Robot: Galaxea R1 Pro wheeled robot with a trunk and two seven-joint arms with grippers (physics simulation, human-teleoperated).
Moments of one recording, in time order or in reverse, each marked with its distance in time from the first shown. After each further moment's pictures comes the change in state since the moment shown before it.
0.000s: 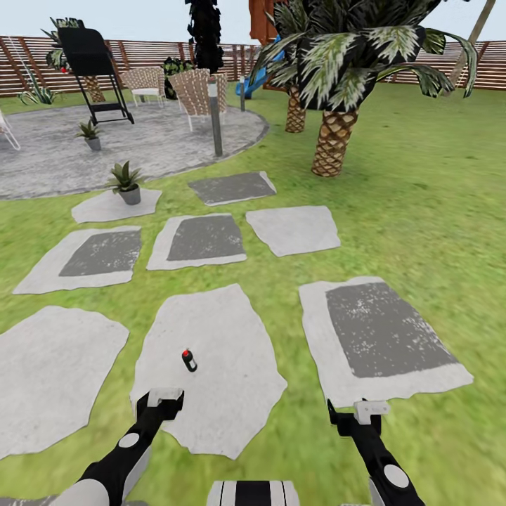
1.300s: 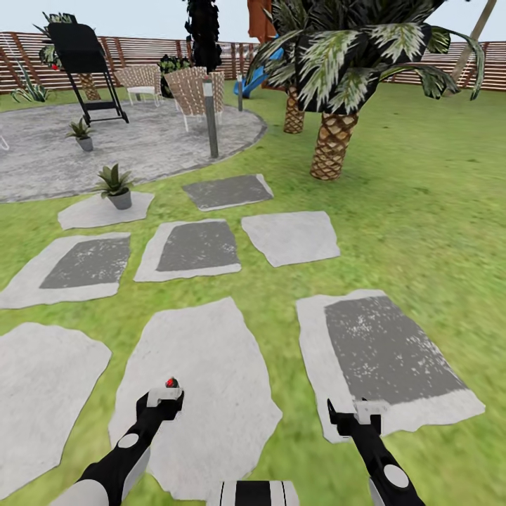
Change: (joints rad) left arm 0.002 0.002 0.000 -0.001 0.000 -0.002 0.000; right arm 0.000 0.000 0.002 0.000 -0.001 -0.002 0.000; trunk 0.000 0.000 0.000
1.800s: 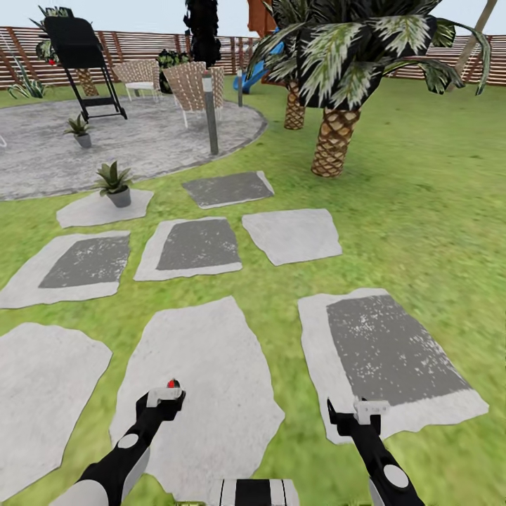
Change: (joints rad) left arm 0.001 0.000 0.000 0.001 0.001 -0.001 0.000; right arm 0.000 0.000 0.001 0.000 0.000 0.001 0.000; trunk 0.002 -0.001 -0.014
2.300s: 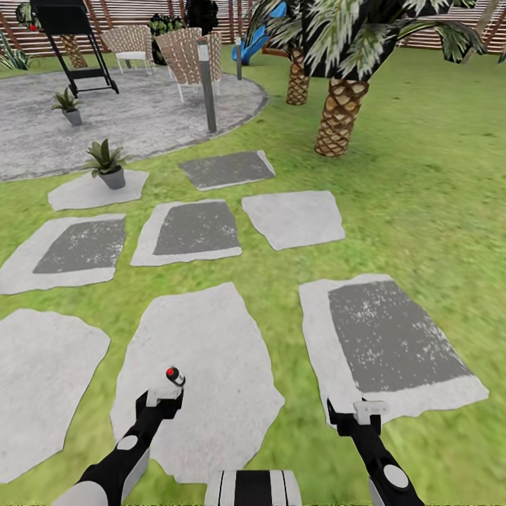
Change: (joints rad) left arm 0.004 0.001 0.000 0.001 0.000 -0.052 0.000; right arm 0.000 0.000 0.000 0.001 0.000 0.000 0.000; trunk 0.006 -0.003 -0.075
